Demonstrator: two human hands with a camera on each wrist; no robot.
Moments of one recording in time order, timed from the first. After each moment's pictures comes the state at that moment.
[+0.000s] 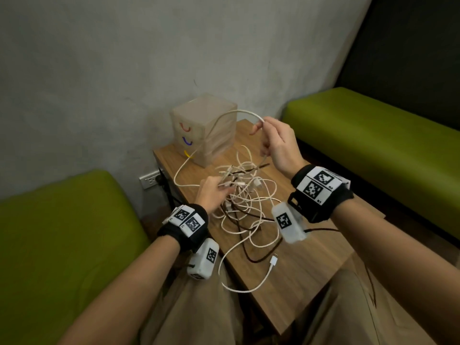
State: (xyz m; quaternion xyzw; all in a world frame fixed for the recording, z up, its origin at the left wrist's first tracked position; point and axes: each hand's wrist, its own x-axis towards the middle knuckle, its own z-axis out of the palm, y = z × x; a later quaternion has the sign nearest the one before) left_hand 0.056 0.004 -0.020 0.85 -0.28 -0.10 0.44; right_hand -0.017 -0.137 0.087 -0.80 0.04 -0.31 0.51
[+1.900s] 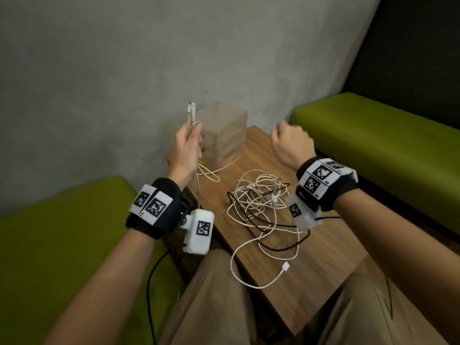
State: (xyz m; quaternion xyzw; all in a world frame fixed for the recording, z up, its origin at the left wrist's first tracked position) left_hand 0.079 0.049 0.094 0.66 -0.20 -0.02 0.72; right_hand -0.005 -0.138 0.106 -0.94 0.25 -0.19 0.12
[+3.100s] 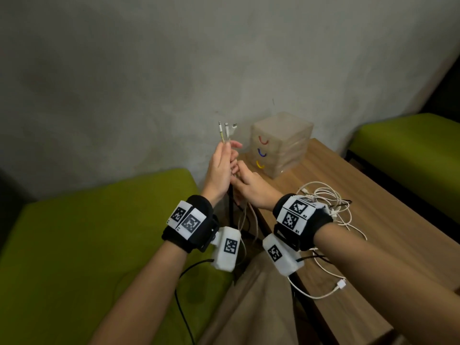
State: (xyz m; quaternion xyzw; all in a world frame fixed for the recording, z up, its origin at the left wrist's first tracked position) left_hand 0.073 0.130 0.071 0.62 -0.21 0.02 0.76; right_hand 0.031 0.036 0.065 -0.91 -0.10 -0.02 0.40
